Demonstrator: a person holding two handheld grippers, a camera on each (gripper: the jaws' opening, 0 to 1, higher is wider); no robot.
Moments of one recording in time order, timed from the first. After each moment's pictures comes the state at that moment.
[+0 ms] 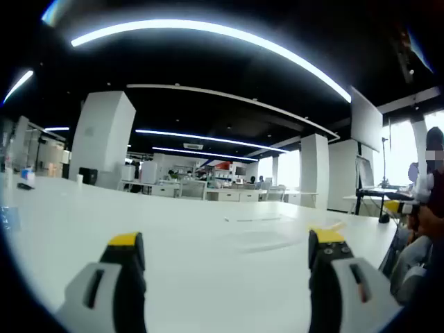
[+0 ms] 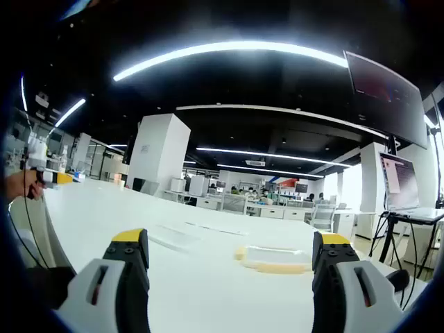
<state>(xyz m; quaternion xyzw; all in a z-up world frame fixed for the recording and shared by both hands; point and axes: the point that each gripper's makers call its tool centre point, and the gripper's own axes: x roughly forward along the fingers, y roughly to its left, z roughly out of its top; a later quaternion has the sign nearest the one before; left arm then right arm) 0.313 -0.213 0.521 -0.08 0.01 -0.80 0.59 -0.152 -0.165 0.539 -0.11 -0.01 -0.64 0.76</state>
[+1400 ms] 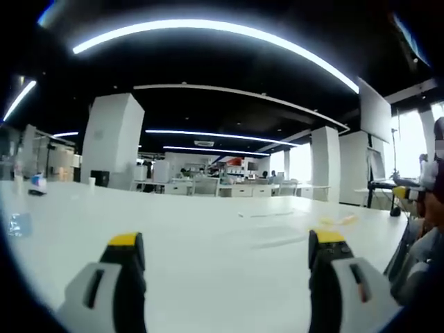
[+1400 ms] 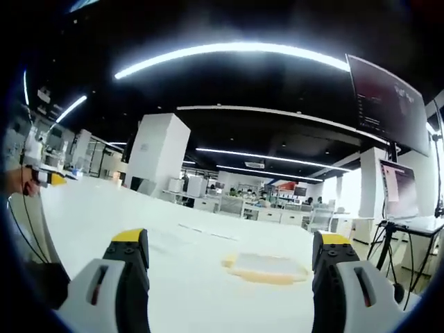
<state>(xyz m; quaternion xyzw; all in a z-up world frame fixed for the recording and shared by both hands) 0.330 -0.210 0.519 -0.06 0.00 -0.78 0.63 -0.170 -0.180 0.553 -0.12 -0.01 -0.64 0.76</state>
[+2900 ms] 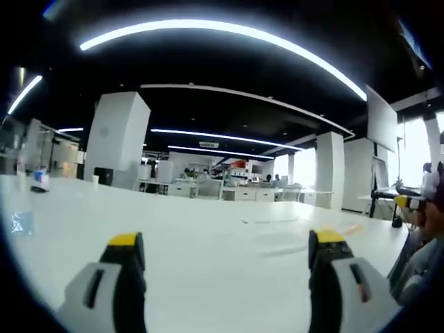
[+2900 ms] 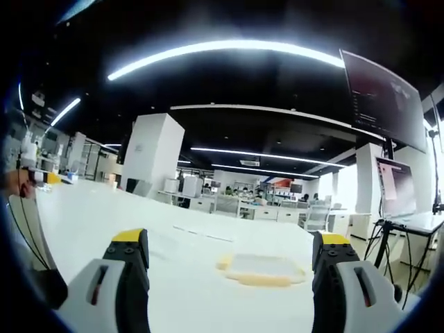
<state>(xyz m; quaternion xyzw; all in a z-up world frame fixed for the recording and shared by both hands) 0.340 -0.216 0.540 -0.08 0.01 -0.77 0.64 -0.180 -0.188 0.567 -0.11 -0.01 -0.65 0.75</state>
